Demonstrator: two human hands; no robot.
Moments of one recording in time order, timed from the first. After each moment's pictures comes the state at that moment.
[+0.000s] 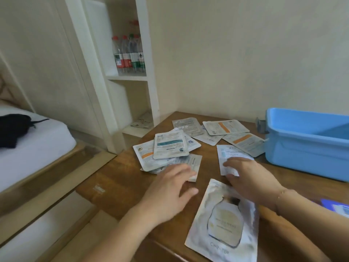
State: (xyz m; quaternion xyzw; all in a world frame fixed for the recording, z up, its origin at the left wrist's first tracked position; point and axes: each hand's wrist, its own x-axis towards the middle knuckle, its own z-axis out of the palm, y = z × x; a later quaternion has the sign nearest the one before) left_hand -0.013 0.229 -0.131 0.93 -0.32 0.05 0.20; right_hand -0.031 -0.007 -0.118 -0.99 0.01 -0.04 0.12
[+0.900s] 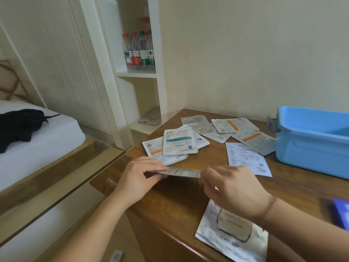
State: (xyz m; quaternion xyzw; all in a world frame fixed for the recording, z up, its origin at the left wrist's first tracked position) left_hand 0.024 0.314 -0.146 0.87 -0.28 0.19 0.35; right_hand -0.054 0.058 -0.121 -0.90 -0.28 -0.32 0.03
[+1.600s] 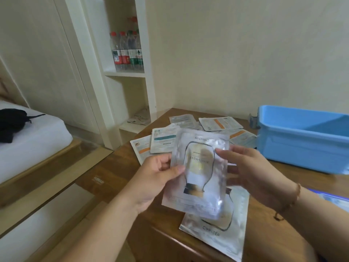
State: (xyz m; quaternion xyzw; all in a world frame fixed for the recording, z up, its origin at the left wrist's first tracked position) left_hand -0.035 0.241 -0.101 0.67 -0.18 -0.15 0.71; right_hand -0.081 0.024 -0.071 -0.69 0.06 0.04 0.72
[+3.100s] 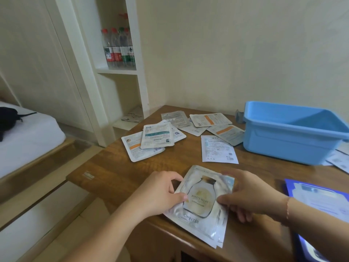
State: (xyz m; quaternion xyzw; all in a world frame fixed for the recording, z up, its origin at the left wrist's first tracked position) left_hand -0.055 0.216 -0.124 0.94 -0.23 -0.10 0.25; right_hand -0.114 -0.009 -0.105 -0.90 0.12 0.18 0.39
